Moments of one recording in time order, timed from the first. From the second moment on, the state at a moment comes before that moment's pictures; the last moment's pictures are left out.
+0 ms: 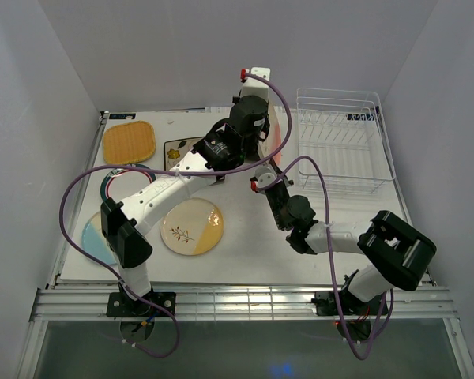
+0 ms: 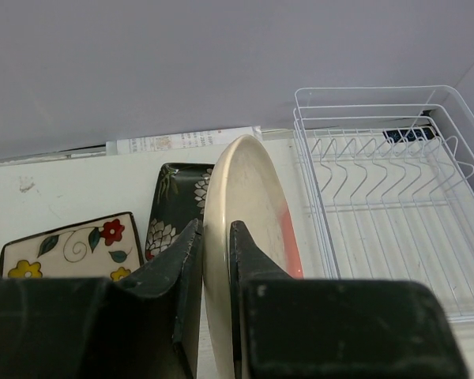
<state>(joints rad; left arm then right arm) -0.89 1.79 1.90 -0.26 -0.69 -0.14 0.91 1.50 0.54 1.25 0.55 -0.70</state>
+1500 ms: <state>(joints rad) -0.85 1.28 1.23 0.18 -0.60 -0.02 0.60 1.31 0.68 0.91 0.41 -0.14</state>
